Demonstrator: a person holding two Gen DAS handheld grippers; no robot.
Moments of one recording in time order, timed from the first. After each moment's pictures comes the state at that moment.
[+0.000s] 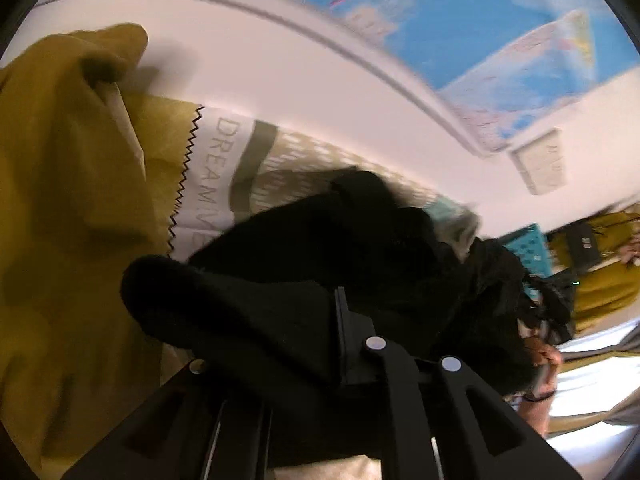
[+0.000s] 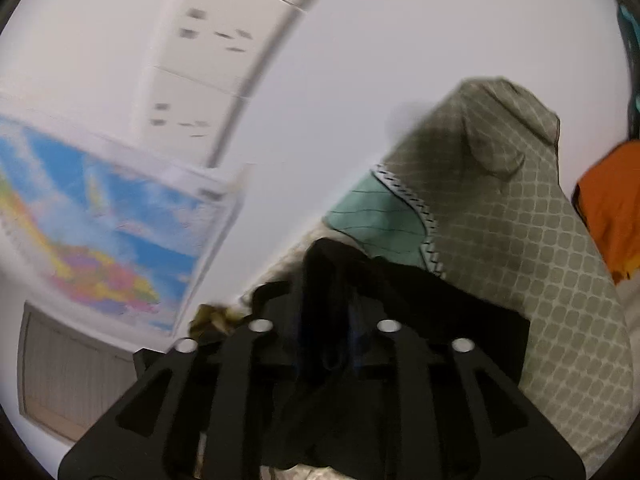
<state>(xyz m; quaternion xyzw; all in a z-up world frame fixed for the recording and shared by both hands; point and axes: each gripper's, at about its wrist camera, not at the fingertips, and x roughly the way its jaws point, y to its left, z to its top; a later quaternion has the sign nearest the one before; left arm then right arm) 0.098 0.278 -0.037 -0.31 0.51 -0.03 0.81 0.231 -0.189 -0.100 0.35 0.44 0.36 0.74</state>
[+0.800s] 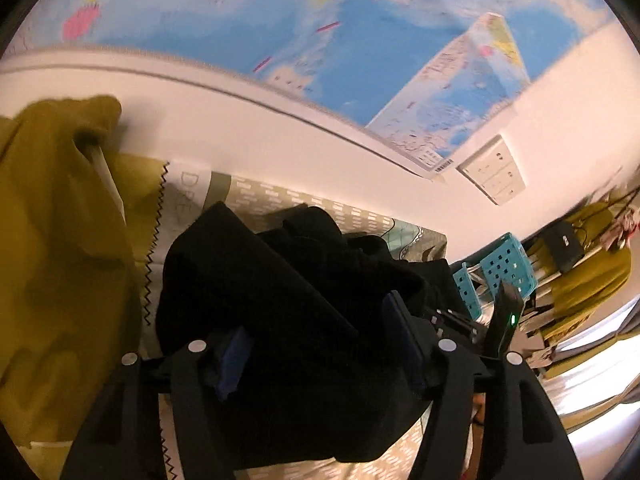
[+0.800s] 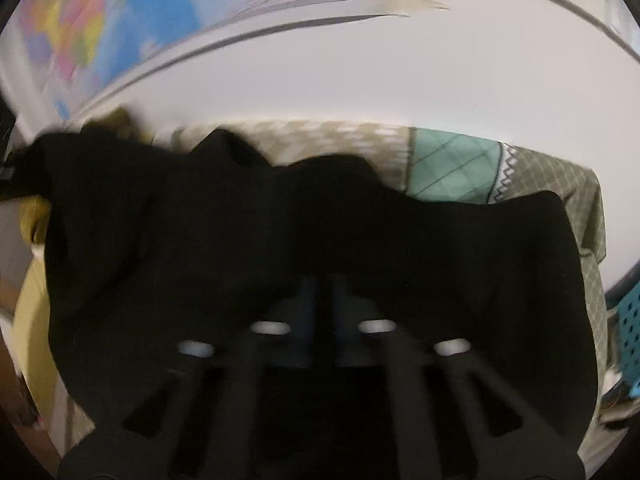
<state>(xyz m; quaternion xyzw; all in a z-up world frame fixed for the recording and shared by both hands) 0.064 0.253 0.018 -0.29 0.41 -0.06 0.86 0.157 -0.034 -0.118 -0.05 0.38 0.37 0.85</state>
